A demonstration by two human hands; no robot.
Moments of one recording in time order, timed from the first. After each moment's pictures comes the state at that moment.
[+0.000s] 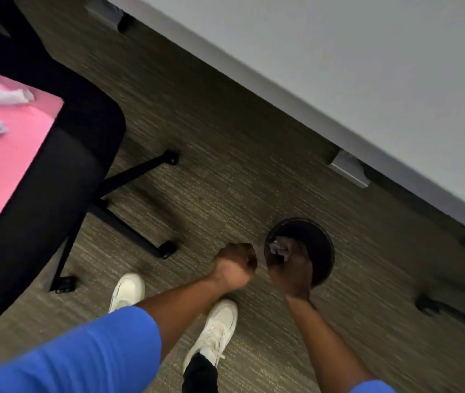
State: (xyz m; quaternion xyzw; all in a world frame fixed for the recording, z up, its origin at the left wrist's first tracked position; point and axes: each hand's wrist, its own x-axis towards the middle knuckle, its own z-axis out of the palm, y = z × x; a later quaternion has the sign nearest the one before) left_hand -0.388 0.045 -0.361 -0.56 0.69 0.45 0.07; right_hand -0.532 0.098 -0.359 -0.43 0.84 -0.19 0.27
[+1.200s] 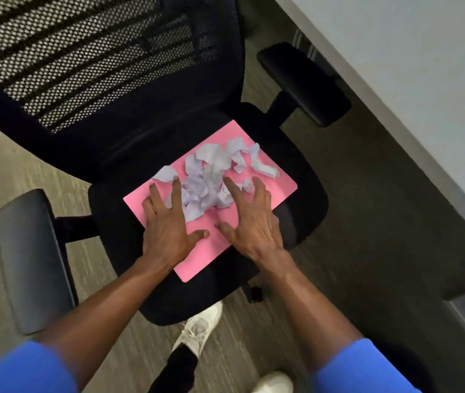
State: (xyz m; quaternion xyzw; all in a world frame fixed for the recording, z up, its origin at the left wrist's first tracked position) left_hand 0.068 -0.051 -0.203 -0.86 0.46 0.19 -0.07; right_hand -0.106 -0.137 -0.197 -0.81 0.50 -0.07 0.29
